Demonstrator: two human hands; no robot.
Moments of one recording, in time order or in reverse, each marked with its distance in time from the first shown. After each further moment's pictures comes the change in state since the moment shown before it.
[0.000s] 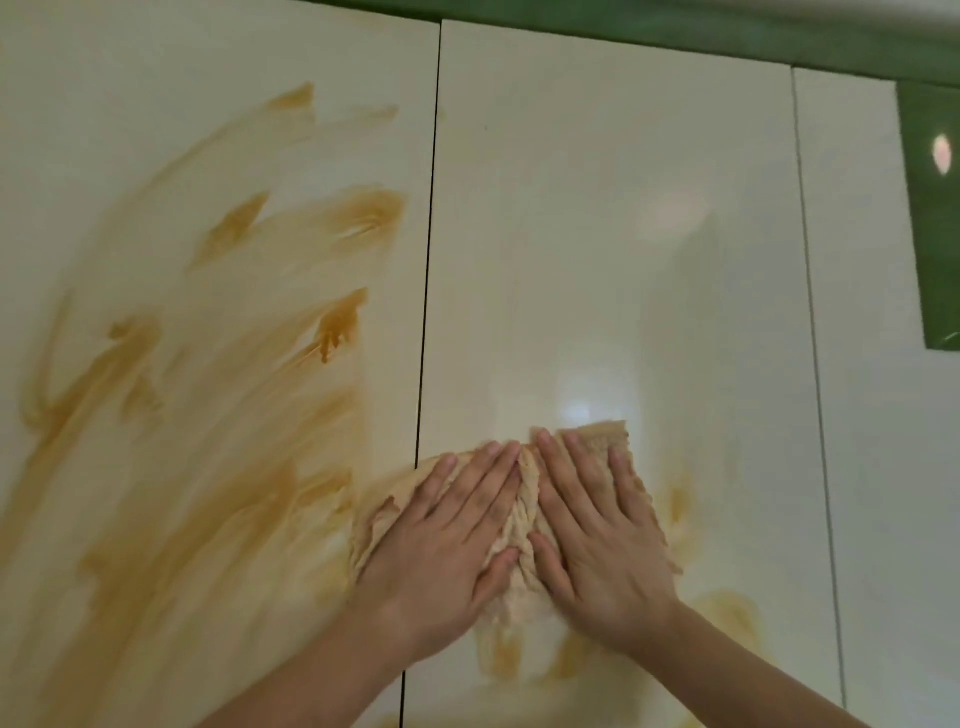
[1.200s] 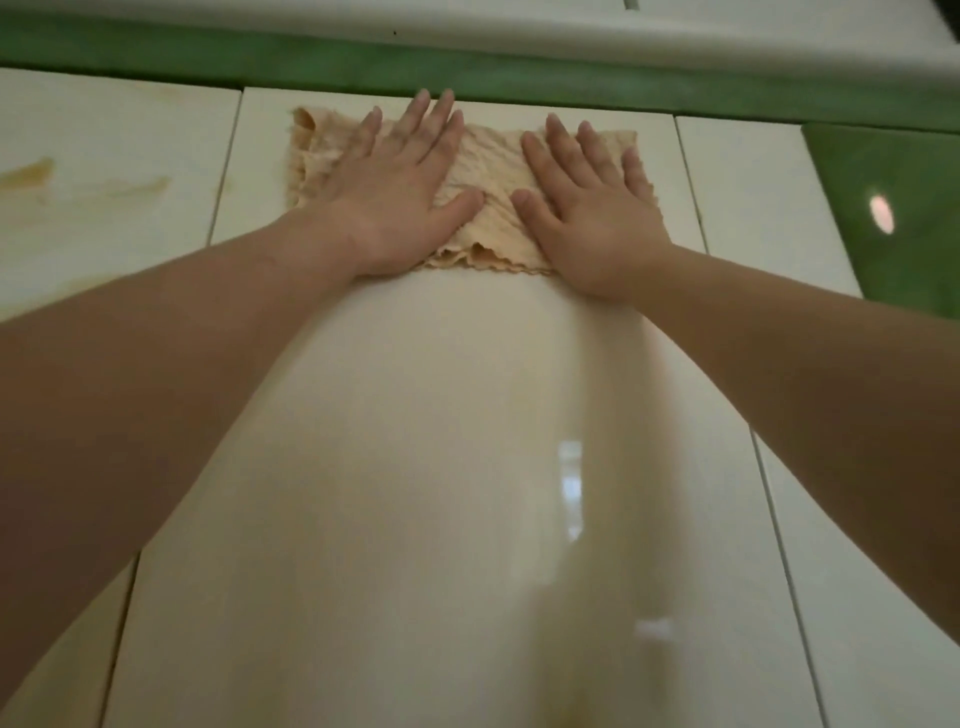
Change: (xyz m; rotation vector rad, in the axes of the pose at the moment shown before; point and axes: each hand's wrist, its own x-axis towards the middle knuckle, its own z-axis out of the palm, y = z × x) left_hand 0.385 -0.099 -0.118 0.221 0.209 -0.154; right_hand 0.267 0.282 -0.082 0.087 0.177 0.242
